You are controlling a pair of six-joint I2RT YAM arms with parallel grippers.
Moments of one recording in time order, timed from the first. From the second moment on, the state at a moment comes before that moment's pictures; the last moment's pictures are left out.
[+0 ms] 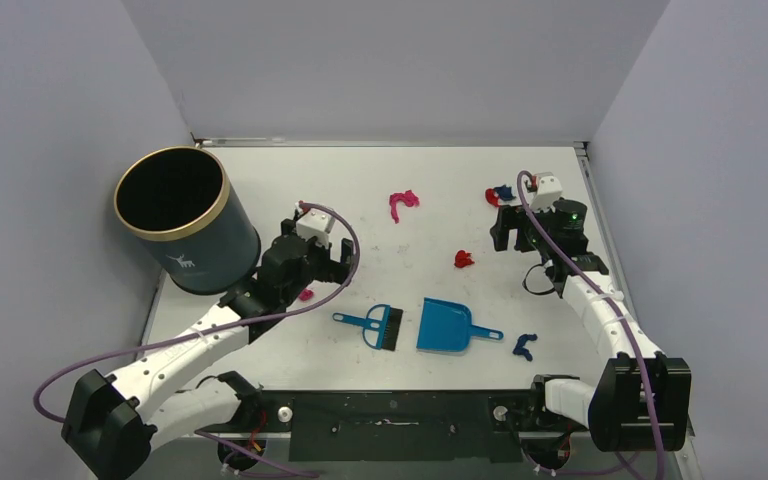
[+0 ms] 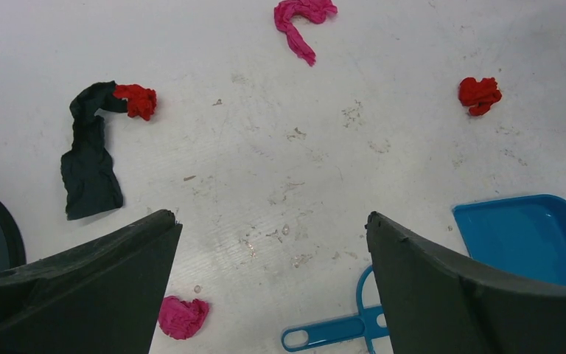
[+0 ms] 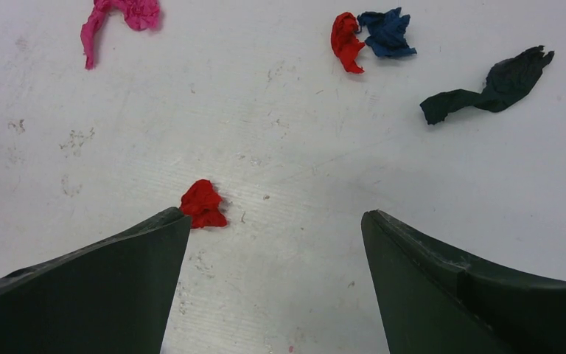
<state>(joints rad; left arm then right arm) -0.68 1.01 0.67 -0.02 -0.23 -0.17 0.00 1.18 0.75 -0.08 -0.26 -0.05</state>
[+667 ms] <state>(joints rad) -0.73 1.21 0.84 -0.25 -0.23 -0.16 0.20 1.18 0.80 -0.25 -0.44 -0.41</state>
